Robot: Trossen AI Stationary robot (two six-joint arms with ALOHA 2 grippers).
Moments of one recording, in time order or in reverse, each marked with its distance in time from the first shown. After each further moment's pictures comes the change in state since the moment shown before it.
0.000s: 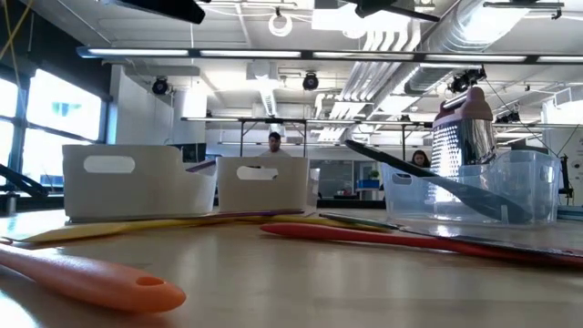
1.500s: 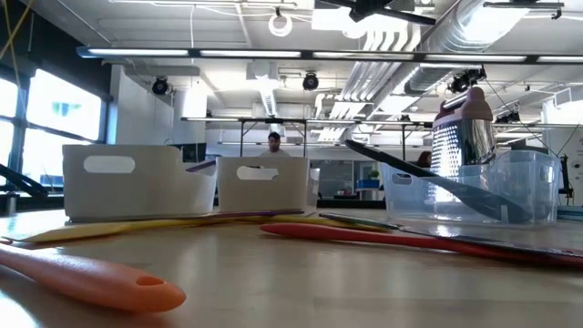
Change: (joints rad) left arm 0.000 0.024 0.001 0.476 -0.227 1.150; right arm -0.047 -0.003 0.000 0.033 -0.129 0.028
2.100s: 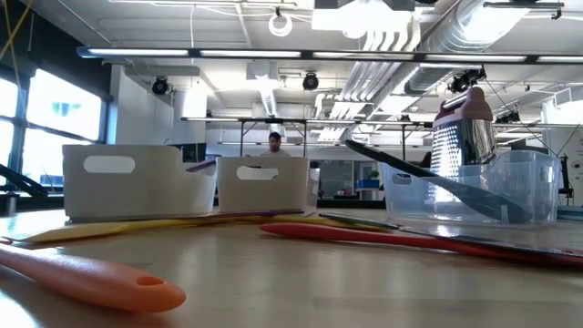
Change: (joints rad) left arm 0.027 0.006 0.000 -0.006 -0.099 0.237; right arm -0.023 -0.017 0.000 0.089 -0.185 0.029
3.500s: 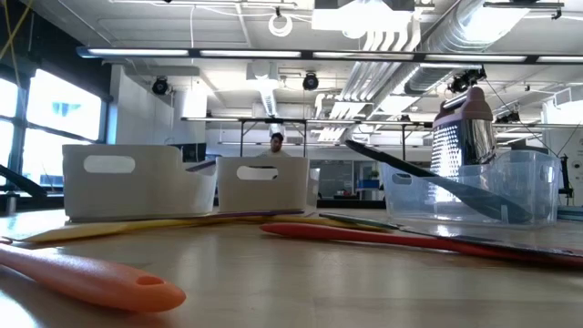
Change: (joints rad) left arm 0.093 -0.001 0.065 -0.010 -0.028 0.129; right arm -0.041 -0.051 0.000 0.002 -0.047 0.086
